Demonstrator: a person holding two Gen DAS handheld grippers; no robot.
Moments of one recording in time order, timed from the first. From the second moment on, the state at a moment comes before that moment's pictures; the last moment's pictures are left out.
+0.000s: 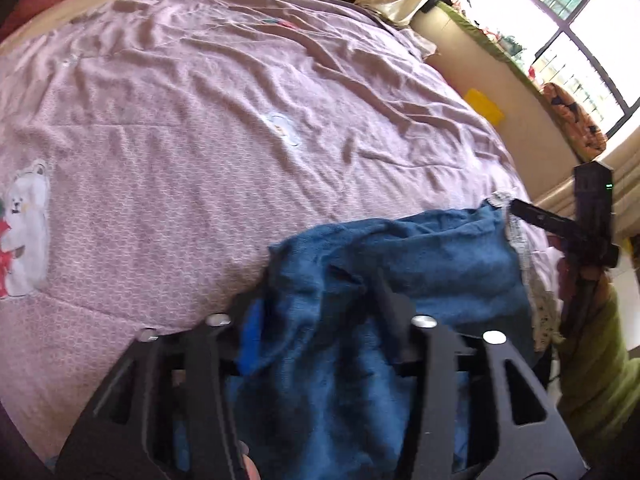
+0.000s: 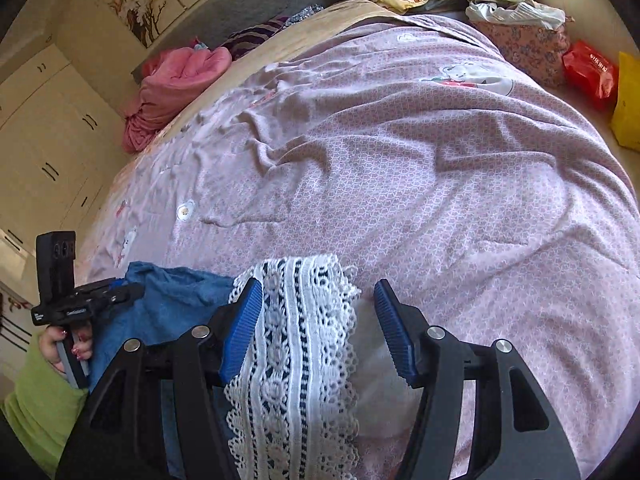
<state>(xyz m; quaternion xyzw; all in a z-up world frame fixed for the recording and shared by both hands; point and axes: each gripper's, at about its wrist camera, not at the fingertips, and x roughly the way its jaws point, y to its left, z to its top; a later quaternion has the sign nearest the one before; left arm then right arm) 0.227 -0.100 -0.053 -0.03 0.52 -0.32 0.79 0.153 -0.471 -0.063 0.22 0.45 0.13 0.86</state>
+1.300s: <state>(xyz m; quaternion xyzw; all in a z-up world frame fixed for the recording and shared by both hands) 0.203 -0.047 0.004 -0.04 0.43 -0.22 0.87 0.113 -0.464 -0.024 0.13 0.38 0.09 0.91</state>
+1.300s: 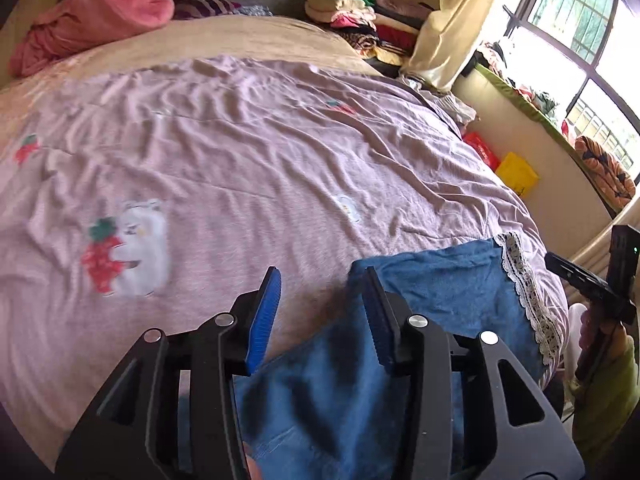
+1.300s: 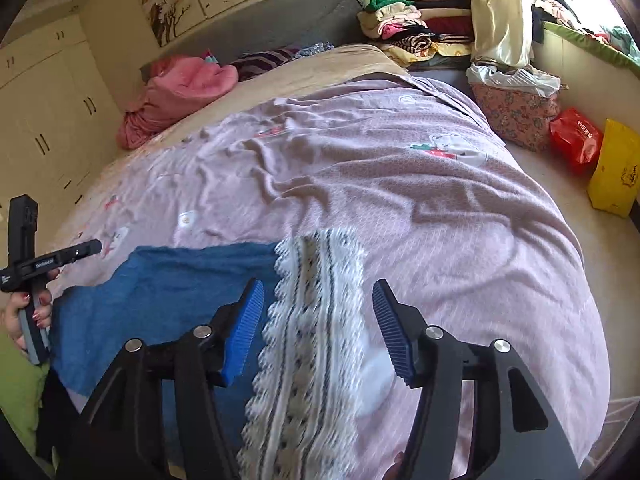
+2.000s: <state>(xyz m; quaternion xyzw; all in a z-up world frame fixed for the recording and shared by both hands) 0.069 0.051 -0.003 -0.01 0.41 -0.08 0.91 0.049 -0.461 -0.070 0.20 0.46 0.14 0.85</state>
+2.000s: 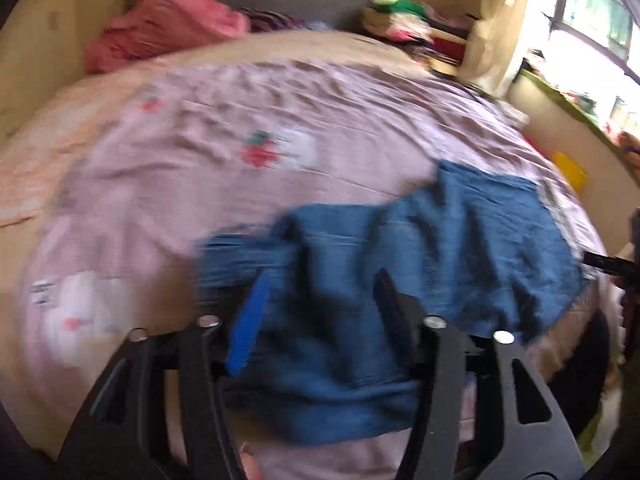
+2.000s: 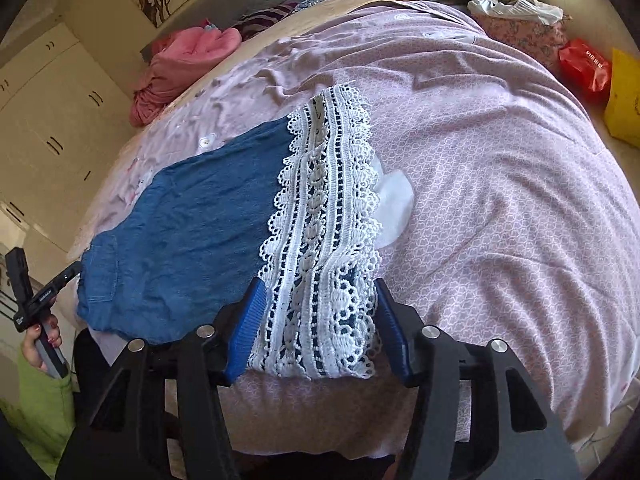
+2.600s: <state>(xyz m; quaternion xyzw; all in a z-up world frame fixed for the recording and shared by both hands) 0.093 0.084 -0.029 -0.02 0.44 -0.01 0.90 0.041 -0.455 -0.072 0.17 0.45 0.11 0.87</state>
